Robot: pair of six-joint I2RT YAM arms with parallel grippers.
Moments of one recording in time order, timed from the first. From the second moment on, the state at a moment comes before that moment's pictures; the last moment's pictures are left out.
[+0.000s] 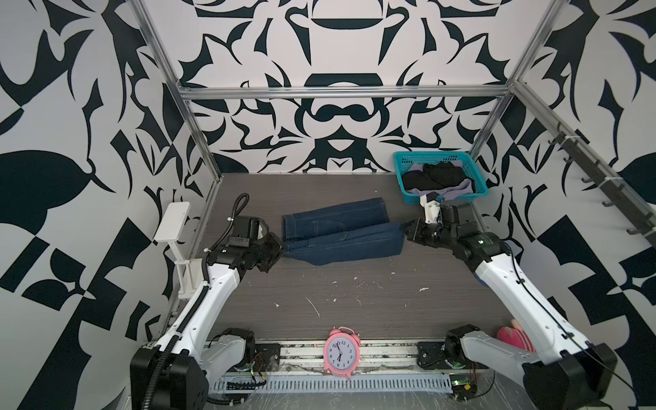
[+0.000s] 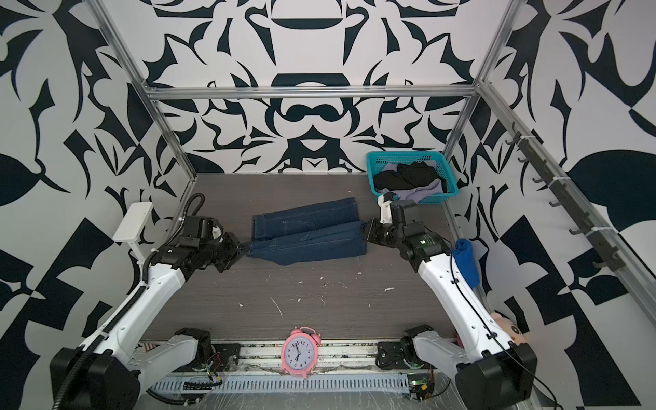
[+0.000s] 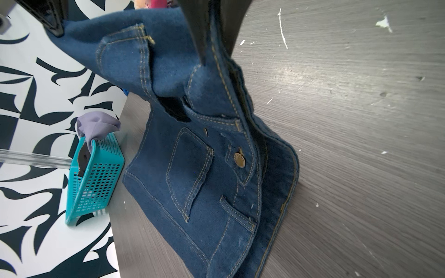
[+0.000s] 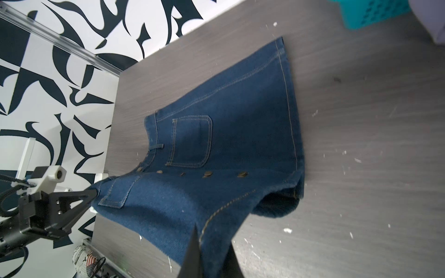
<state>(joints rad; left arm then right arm) -0.18 1.07 0.82 -0.65 0.37 -0.95 0.25 1.11 1.04 -0.62 -0.32 0.54</state>
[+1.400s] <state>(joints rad) 0.00 1.38 1.06 -0.62 0.46 -0.74 0.27 1.55 1.43 -0.64 -0.24 0.41</state>
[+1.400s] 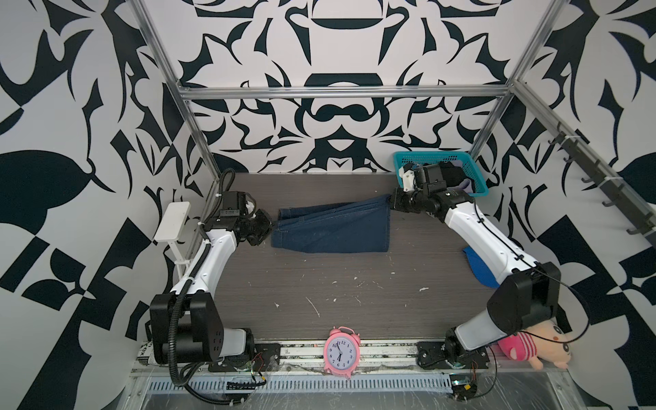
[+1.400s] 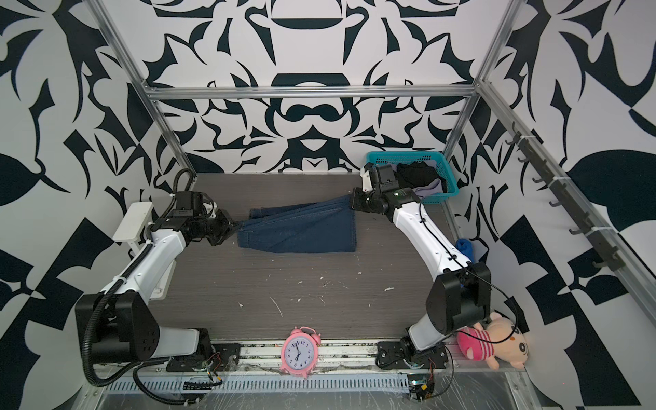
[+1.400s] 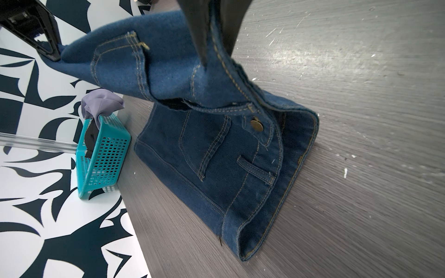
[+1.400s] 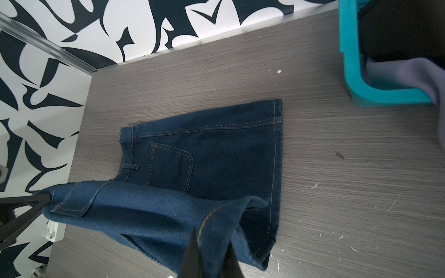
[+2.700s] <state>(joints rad) 0.03 1.78 1.27 -0.57 0.49 -0.63 0.28 1.95 1.59 -0.57 -0.15 0.40</state>
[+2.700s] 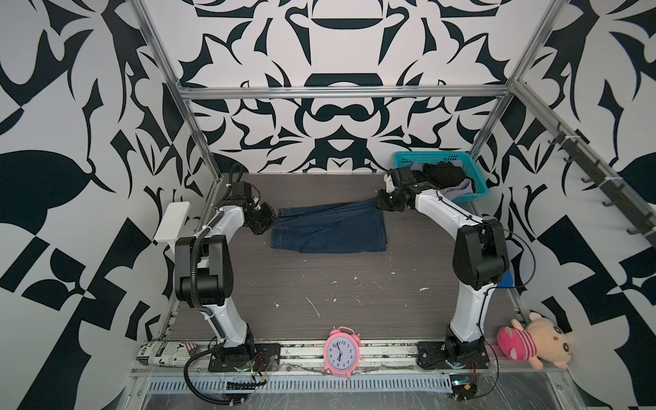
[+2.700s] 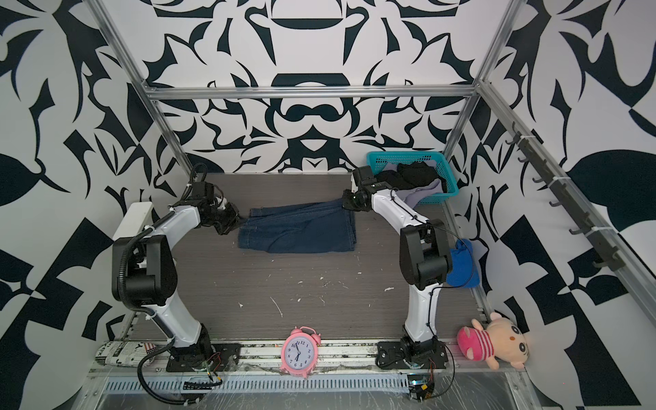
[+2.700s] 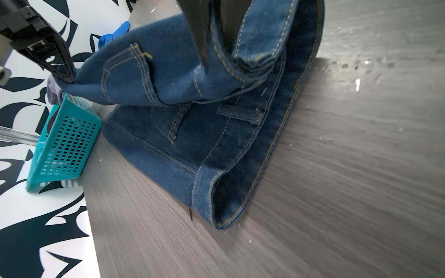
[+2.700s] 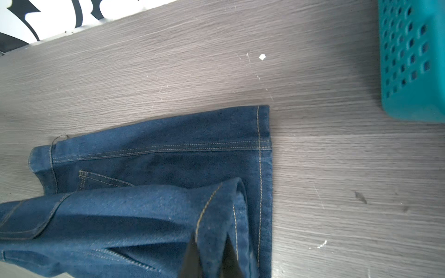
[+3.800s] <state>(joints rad) 0.01 2.00 1.57 -0.67 0.54 -0.57 0.26 2.00 1.71 -0.65 -0.06 0.37</state>
